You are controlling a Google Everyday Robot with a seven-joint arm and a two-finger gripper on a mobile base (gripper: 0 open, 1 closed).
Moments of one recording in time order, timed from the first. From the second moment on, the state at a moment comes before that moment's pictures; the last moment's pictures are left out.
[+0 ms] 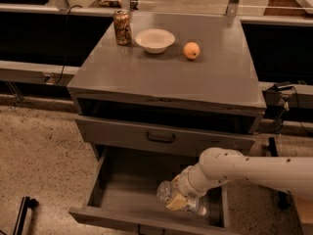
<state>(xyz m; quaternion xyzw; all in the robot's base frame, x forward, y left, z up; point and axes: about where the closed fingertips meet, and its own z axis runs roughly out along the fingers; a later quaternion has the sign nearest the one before) 0.440 -0.063 0.502 -0.60 0.76 0.18 0.18</state>
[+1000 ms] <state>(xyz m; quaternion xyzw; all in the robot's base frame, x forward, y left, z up) 0.434 -0.075 0.416 -0.57 0.79 0.17 0.14</state>
